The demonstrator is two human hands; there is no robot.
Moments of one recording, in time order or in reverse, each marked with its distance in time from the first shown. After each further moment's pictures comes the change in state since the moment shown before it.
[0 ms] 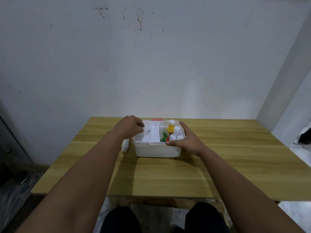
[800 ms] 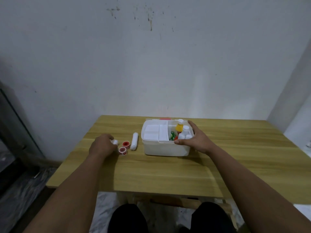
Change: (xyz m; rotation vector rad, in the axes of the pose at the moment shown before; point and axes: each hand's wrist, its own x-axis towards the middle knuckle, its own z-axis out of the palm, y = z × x) left_hand -0.075 -0.107 0.017 -0.073 0.136 -0.603; right_hand 0.001 -0.004 -0.002 -0.024 0.009 -0.028
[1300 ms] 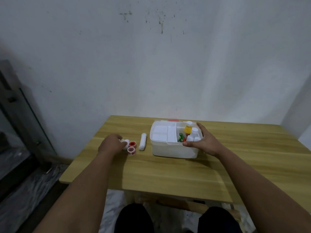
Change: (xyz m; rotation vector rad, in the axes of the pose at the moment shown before) left_hand -0.003 -0.003 -0.006 -0.048 -0.025 -0.017; right_hand 0.001 -0.001 -0.001 -0.028 -0.038 0.002
